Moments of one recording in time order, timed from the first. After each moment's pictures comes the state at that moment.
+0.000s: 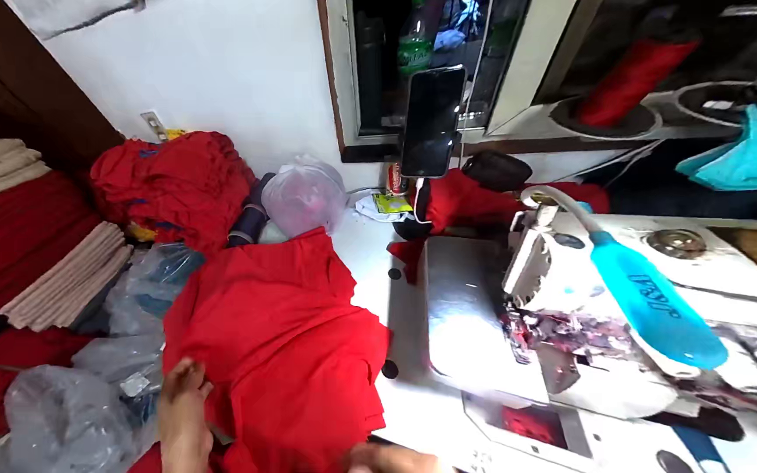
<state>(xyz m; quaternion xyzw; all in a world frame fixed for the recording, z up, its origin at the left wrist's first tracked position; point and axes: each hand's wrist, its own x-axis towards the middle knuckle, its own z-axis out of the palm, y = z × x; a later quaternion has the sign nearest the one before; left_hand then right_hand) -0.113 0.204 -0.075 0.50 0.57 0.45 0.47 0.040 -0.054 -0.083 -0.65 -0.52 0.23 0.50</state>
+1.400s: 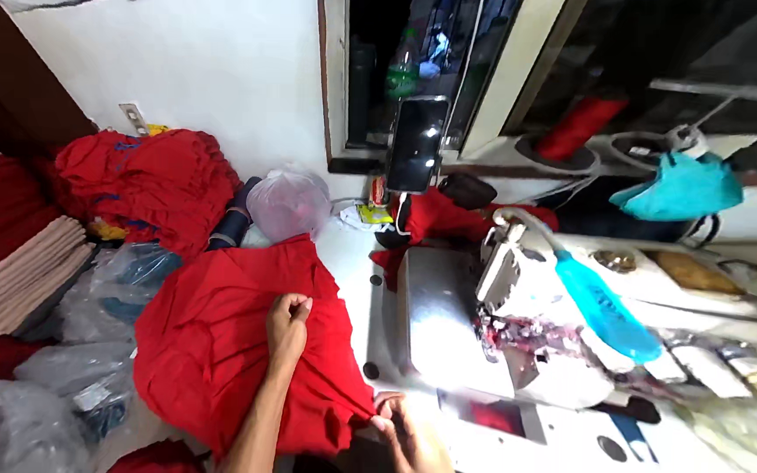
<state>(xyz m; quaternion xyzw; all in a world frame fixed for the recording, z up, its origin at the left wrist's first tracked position) 0.040 0.201 -0.119 0.76 0.37 0.30 0.44 0.062 -0.054 -0.159 -0.74 -0.39 0.09 0.54</state>
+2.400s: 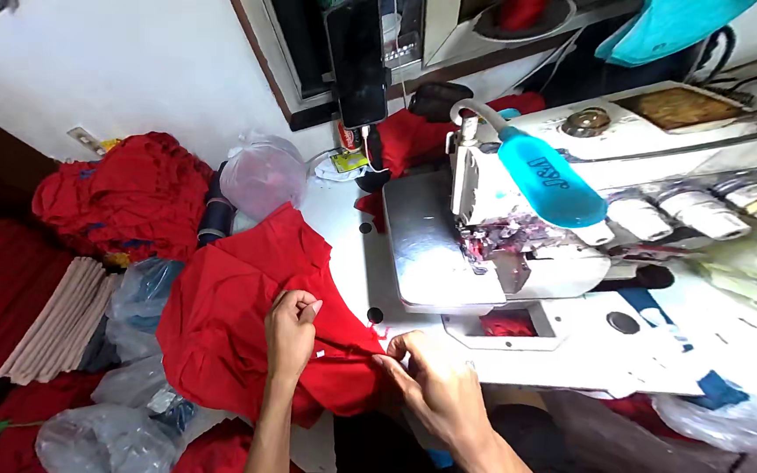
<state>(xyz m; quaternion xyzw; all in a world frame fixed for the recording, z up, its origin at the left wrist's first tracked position) 0.001 0.158 -0.077 0.88 0.33 0.18 0.29 0.053 -0.050 -0.134 -0.82 -0.32 -0.07 0.47</state>
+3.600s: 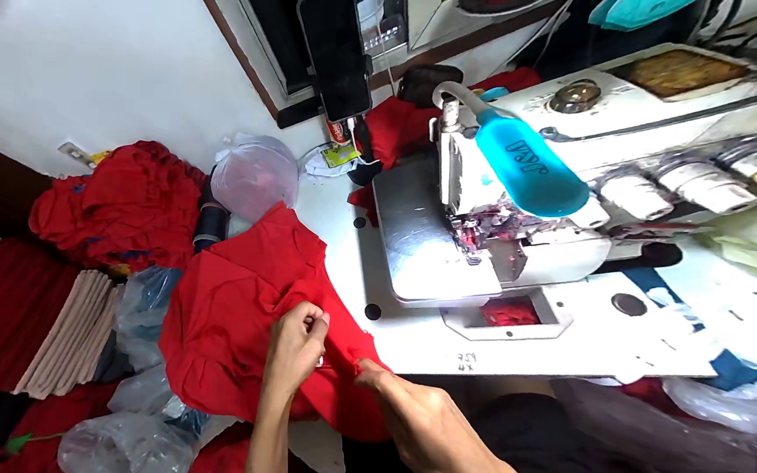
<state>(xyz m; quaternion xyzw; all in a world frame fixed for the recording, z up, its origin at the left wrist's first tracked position) -0.001 0.148 -0.058 0.87 0.33 -0.01 0.38 0.023 -0.055 -0.131 -0.72 -0.46 -0.01 0.52</state>
